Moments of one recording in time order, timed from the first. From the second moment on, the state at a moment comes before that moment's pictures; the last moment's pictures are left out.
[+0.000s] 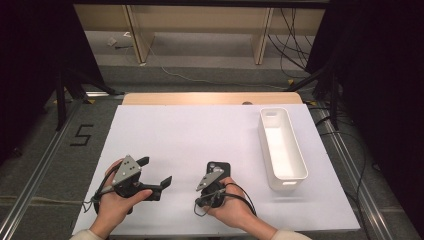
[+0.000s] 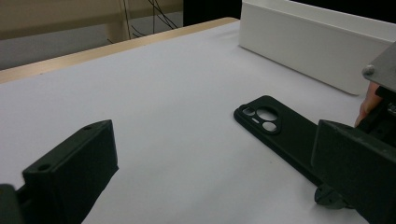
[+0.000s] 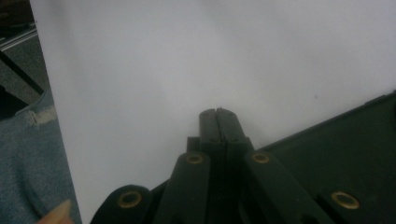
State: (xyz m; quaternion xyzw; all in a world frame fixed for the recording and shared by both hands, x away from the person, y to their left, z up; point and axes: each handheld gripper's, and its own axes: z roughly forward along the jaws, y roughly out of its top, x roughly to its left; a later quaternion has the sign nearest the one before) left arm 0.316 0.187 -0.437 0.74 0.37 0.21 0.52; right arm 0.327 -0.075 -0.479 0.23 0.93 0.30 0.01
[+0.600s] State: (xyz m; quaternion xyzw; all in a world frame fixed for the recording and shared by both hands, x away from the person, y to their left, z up) left arm 0.315 0.186 -0.437 0.74 0.37 0.21 0.52; right arm 0.319 -0.109 -0.473 0.25 0.93 0.27 0.00
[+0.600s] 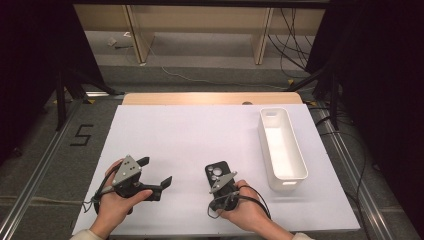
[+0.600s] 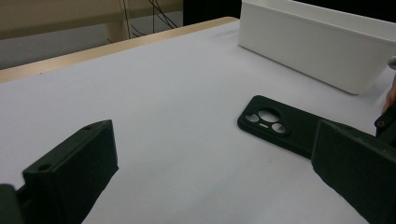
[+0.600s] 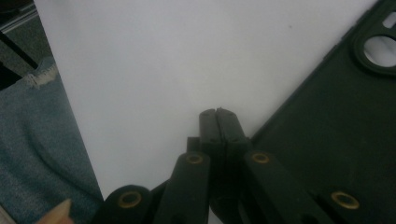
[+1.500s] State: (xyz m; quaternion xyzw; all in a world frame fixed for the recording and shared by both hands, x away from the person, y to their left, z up) left arm 0.315 0.185 -0.437 0.74 0.37 0.21 0.52; right arm 0.318 -0.138 -0.470 0.28 0.93 0.25 0.01
